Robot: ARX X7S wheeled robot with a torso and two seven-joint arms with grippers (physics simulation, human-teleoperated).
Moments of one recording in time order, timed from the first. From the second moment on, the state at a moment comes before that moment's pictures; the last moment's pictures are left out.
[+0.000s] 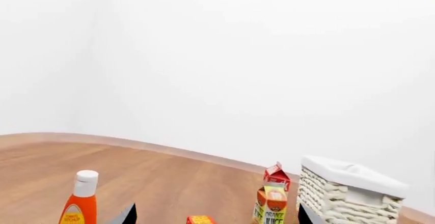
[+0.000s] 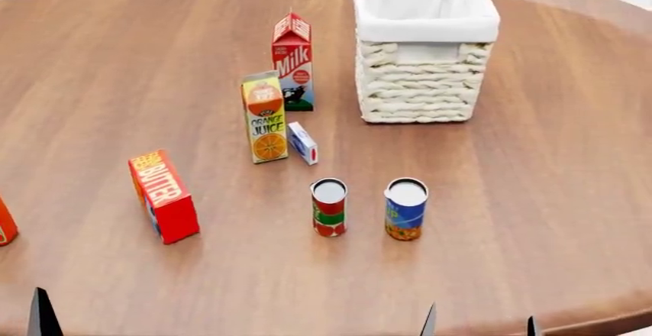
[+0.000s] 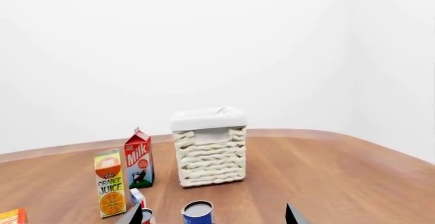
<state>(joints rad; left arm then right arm) 0.15 -0.17 0.06 0.18 -0.28 0.39 -0.19 -0.08 0.17 -0.11 -0.07 0.19 -0.31 0.20</state>
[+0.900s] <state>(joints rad) 0.16 -0.19 0.09 0.19 -0.28 0.41 -0.22 -0.08 0.19 -0.16 -0.06 0.21 -0.32 0.20</state>
